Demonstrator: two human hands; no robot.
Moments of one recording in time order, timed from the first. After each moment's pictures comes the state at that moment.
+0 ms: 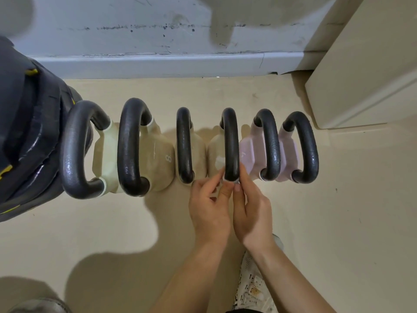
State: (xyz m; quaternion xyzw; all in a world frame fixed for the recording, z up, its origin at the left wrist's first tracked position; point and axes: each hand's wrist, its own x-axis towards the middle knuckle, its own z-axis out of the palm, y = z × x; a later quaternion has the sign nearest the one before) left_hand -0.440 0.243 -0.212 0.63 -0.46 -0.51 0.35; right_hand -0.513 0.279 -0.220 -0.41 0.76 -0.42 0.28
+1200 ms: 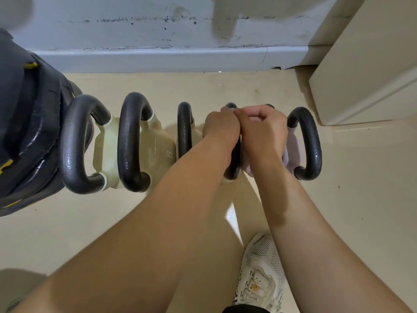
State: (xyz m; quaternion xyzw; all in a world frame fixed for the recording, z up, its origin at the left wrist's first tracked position) left_hand -0.495 0.119 -0.134 0.68 -0.38 -0.60 0.17; right_hand -0.553 0.163 -0.158 -0.19 0.76 -0.52 0.34
